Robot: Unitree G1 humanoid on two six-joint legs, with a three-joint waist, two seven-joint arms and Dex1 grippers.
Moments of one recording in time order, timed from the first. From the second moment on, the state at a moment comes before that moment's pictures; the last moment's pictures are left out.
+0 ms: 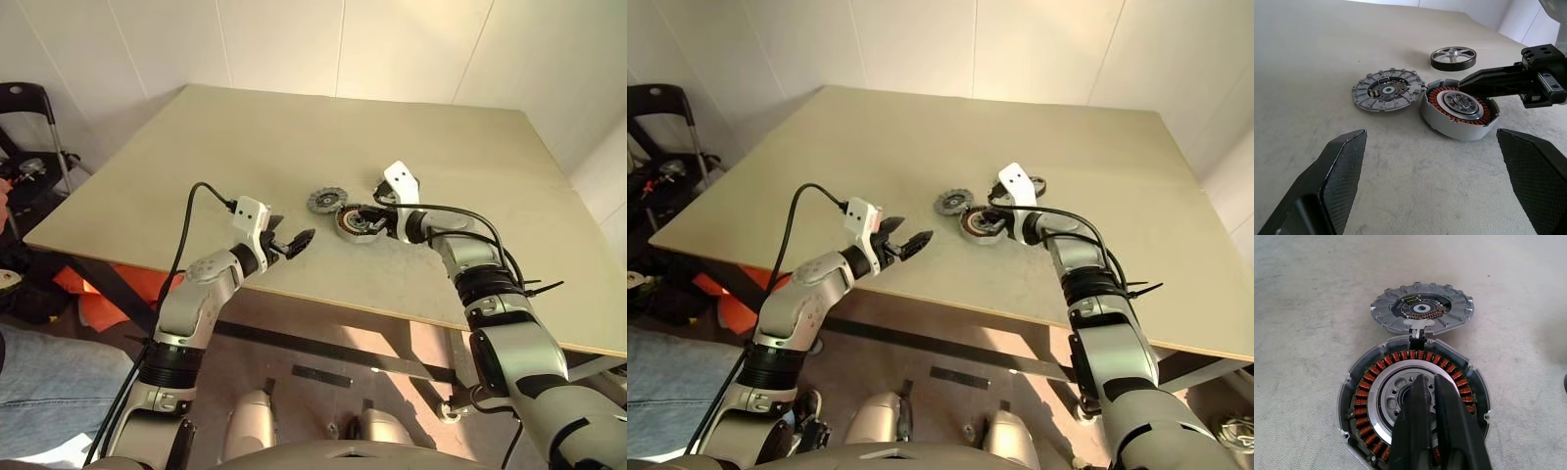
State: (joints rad) left arm -0.34 0.19 -0.05 -0.07 -0.35 0.54 -0.48; right arm -0.78 -0.37 0.07 0.74 0.05 0.24 0.78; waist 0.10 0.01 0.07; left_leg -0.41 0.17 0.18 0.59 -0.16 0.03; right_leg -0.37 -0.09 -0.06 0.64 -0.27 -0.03
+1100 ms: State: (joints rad) left arm -0.34 0.19 -0.06 -0.06 -0.34 0.54 -0.48; right arm -1.03 -0.39 -0.19 1.05 0.16 0.25 0.56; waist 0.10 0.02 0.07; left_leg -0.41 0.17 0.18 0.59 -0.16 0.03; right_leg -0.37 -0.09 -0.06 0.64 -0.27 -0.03
